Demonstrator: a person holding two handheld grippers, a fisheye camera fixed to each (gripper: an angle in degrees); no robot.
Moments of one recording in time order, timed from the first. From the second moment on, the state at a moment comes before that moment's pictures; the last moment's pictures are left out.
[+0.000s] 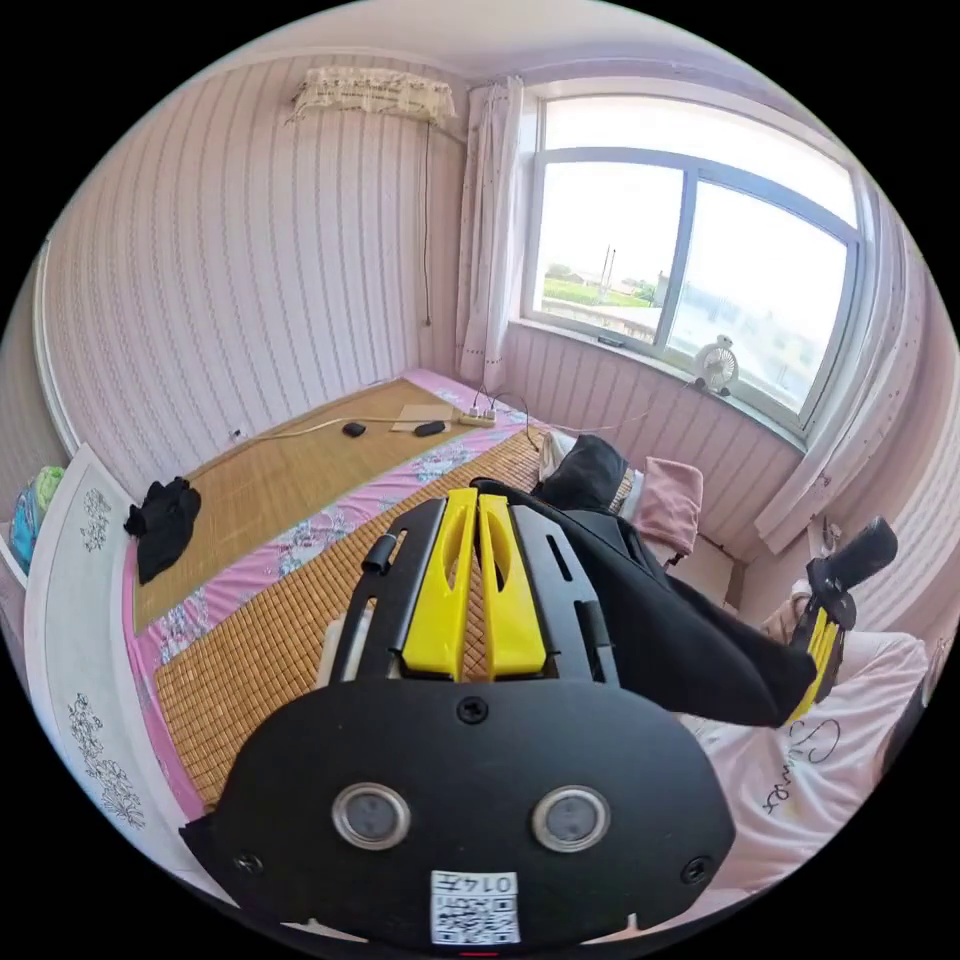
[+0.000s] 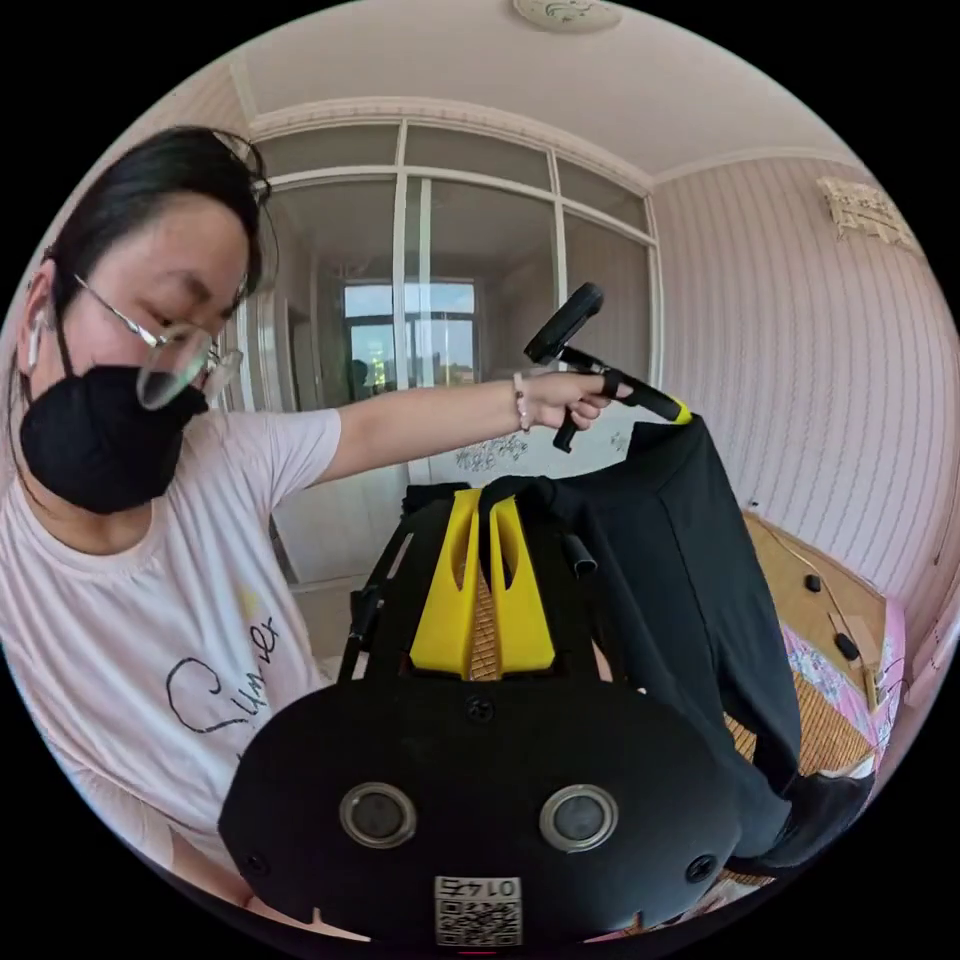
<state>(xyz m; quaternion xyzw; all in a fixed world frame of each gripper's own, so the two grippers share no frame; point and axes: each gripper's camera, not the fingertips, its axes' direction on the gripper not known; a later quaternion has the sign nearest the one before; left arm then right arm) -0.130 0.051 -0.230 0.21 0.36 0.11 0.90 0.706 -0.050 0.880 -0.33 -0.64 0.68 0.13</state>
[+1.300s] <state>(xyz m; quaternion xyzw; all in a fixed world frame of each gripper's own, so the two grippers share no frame) -0.488 0.595 0.195 0.02 0.53 -0.60 0.60 0.004 -0.641 0.505 -0.34 -0.89 0.31 -0.05</state>
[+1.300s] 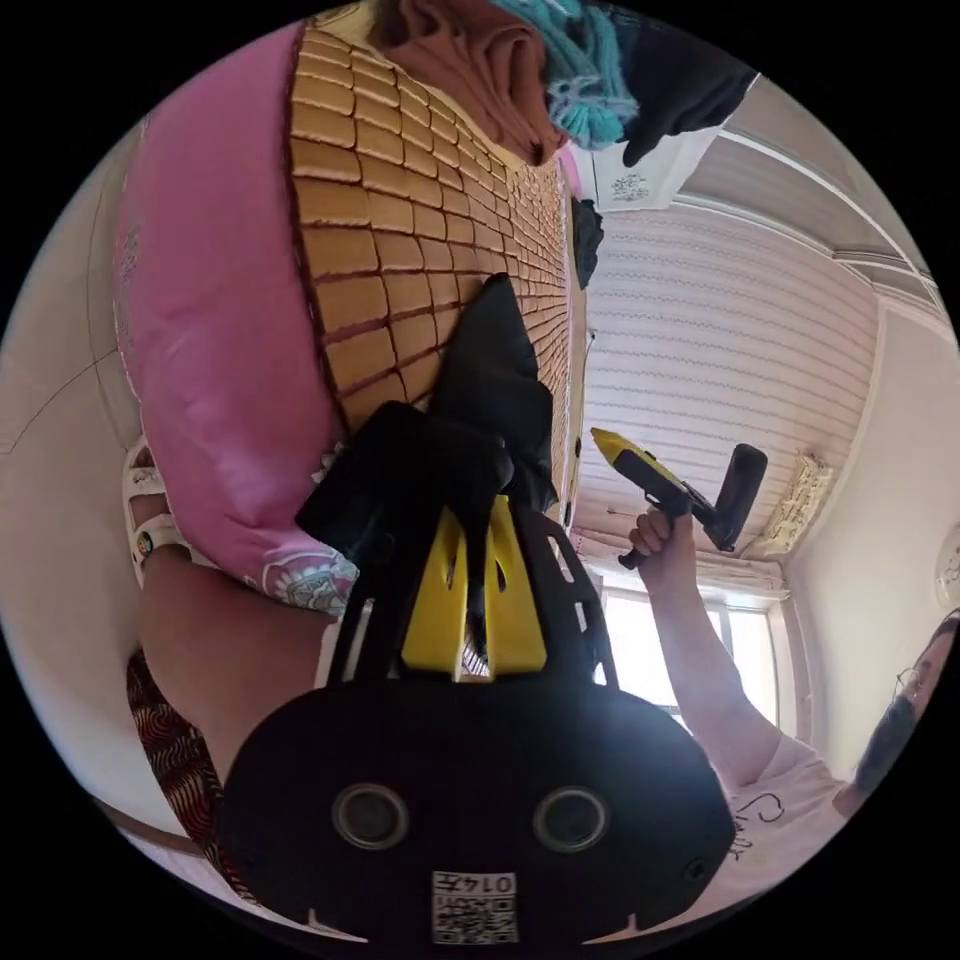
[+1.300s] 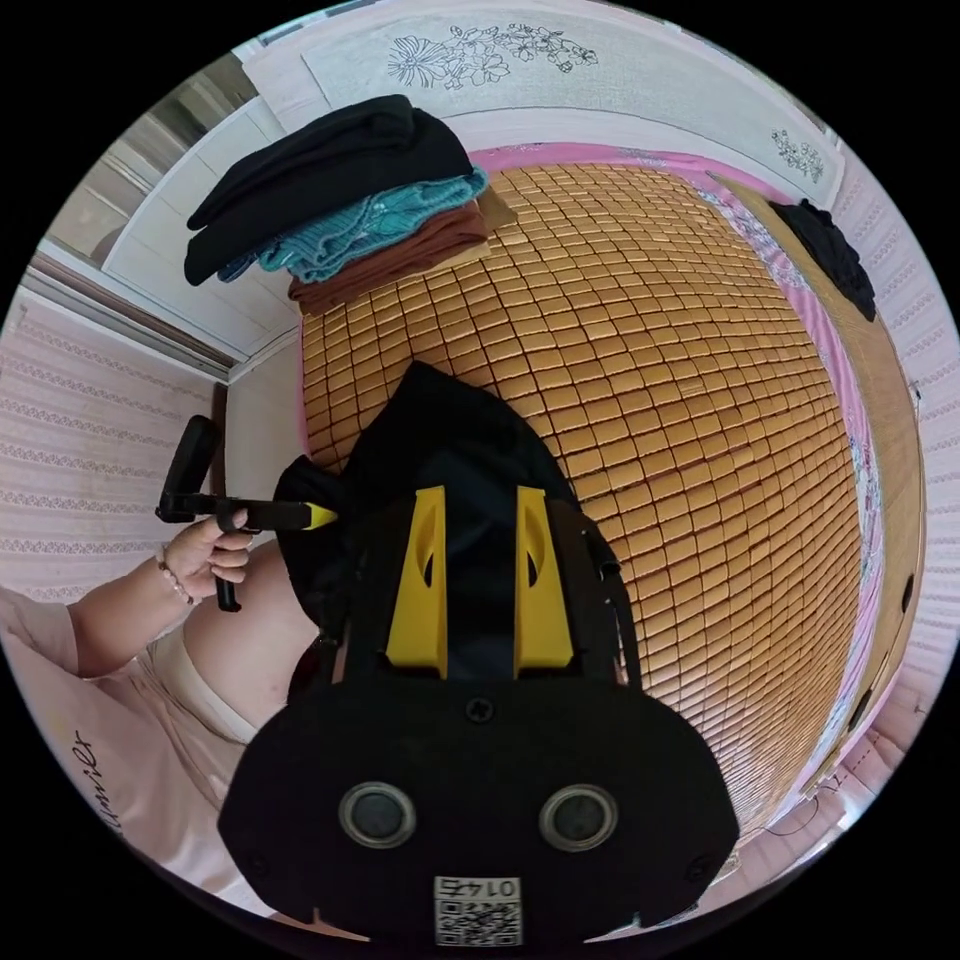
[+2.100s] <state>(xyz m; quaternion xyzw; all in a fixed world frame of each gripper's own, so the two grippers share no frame) -0.593 0.686 0.120 0.07 0.43 -0.57 0.70 -0.141 -0.747 0.356 -0.34 -0.90 0.26 -0.03</state>
